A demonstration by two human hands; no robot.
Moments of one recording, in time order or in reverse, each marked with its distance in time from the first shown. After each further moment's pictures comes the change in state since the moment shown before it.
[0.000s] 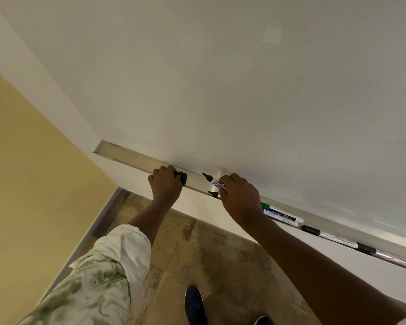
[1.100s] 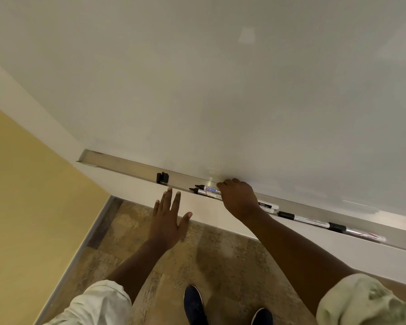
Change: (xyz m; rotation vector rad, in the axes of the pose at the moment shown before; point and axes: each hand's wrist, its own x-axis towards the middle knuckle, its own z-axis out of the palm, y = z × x) left_hand -0.127 -0.005 0.027 0.084 -0.185 0.417; right_hand -0.029 0.065 -0.001 -0.196 -0.195 -0.085
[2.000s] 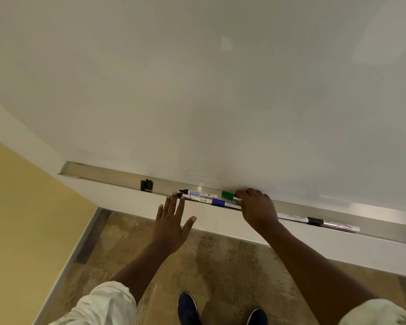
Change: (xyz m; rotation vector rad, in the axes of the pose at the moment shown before) left_hand 0.011 0.040 0.012 0.064 -0.121 0.088; right_hand -0.064 0.071 0.016 0.128 0.074 0.267
